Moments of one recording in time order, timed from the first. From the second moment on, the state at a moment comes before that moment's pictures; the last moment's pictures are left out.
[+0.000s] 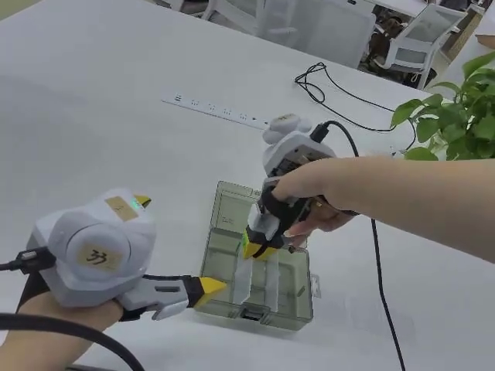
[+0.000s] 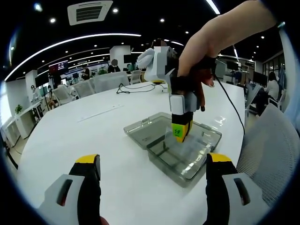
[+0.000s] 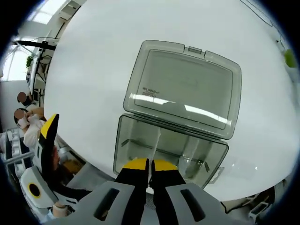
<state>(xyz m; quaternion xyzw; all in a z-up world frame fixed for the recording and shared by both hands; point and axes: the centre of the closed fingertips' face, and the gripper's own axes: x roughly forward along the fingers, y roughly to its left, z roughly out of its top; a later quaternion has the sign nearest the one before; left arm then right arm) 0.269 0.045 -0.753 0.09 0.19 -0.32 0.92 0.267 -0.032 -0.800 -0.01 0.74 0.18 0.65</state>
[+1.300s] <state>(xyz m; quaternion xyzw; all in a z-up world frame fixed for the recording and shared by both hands) 0.268 0.044 -0.756 0.10 0.20 -0.32 0.92 0.276 -0.027 -0.825 -0.01 0.72 0.22 0.65</state>
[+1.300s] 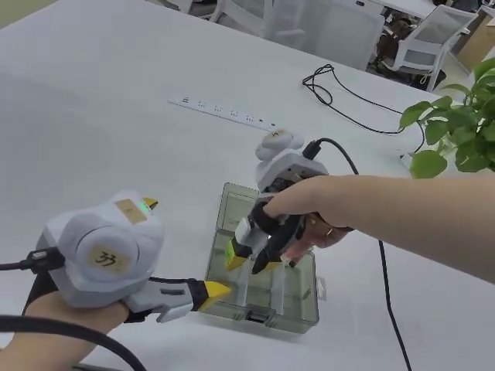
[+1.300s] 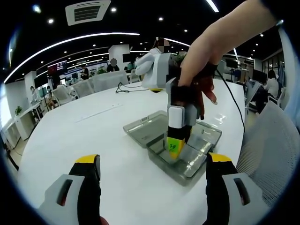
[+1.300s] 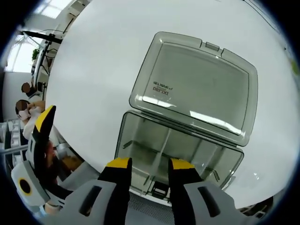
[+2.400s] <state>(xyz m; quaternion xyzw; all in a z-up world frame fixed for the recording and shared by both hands) 0.266 0.042 -0.757 0.10 0.20 -0.32 0.92 0.284 -0.001 -0.784 0.16 0.67 0.28 0.67</state>
